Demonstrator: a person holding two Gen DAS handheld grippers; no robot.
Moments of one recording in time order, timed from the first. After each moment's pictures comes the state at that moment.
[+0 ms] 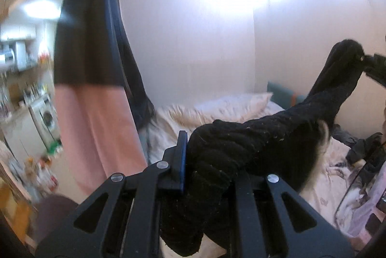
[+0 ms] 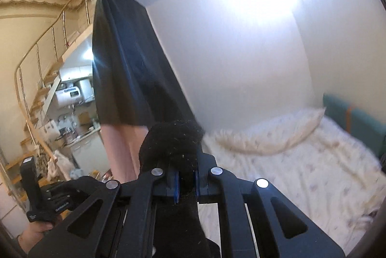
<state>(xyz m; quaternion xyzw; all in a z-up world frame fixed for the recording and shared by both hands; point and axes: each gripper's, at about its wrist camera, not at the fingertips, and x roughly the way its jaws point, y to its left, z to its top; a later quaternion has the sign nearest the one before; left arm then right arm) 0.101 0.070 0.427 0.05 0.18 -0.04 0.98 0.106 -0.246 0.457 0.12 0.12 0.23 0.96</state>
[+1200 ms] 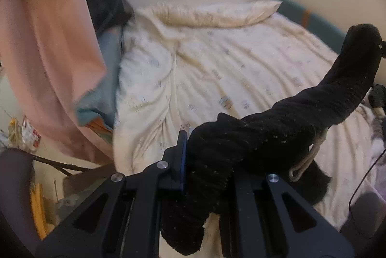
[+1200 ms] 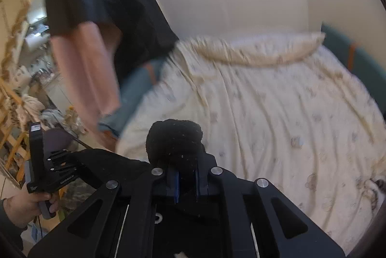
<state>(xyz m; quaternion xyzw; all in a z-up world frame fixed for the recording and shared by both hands) 0.274 0.062 0.084 0.05 0.44 -0.06 0.89 0.287 -0.206 0.142 0.07 0.40 0.19 0.89</state>
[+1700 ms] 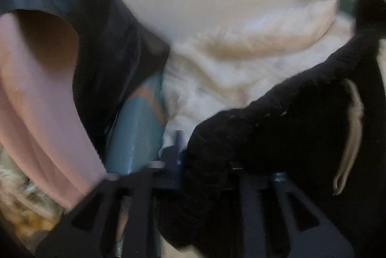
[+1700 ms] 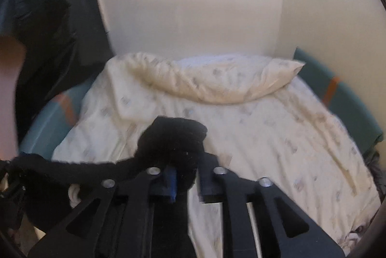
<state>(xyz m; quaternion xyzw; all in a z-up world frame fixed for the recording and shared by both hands) 0.573 0.072 0.056 0.20 0.41 0.11 0.89 0.581 -0.146 0.112 -0.01 0.37 0.01 0.93</state>
